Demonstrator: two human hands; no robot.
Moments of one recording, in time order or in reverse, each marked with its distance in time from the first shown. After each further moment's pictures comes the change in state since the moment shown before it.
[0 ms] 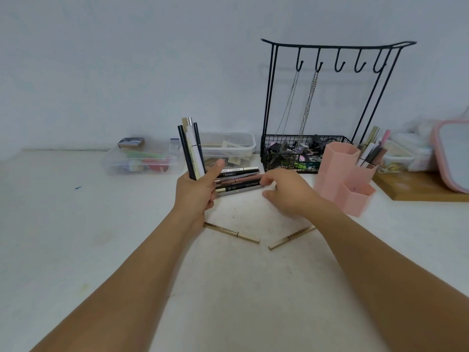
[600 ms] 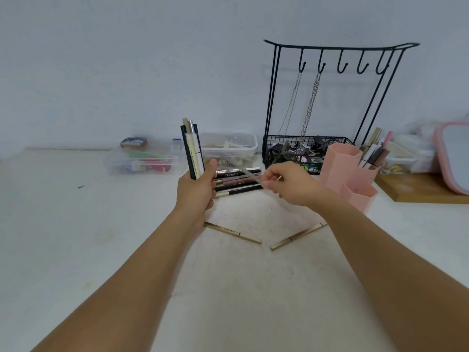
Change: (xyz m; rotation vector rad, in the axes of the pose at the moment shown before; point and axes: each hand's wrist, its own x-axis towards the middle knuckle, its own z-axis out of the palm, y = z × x) left_hand 0.001 0.001 -0.001 0.024 0.034 -0.028; right_hand 0.001 -0.011 -0.020 0.280 -0.047 0.011
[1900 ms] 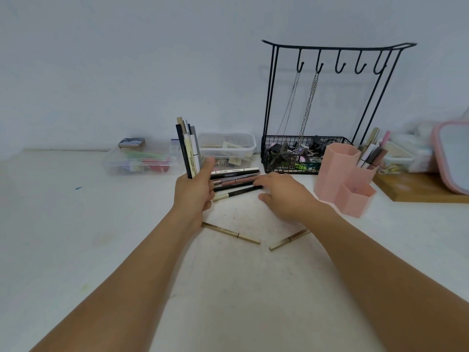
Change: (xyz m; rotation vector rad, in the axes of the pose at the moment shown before) left_hand 0.001 0.004 -0.001 0.014 0.000 -0.036; right_hand -0.002 0.008 0.023 -0.448 -0.058 -0.027
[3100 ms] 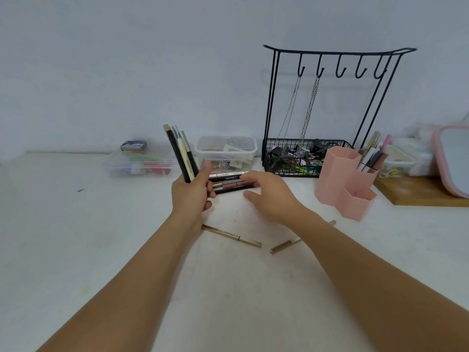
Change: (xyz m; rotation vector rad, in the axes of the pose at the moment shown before) left_hand 0.005 -0.004 -0.003 -0.030 0.094 0.083; right_hand -0.002 -0.035 0.002 0.382 0.170 -0.039
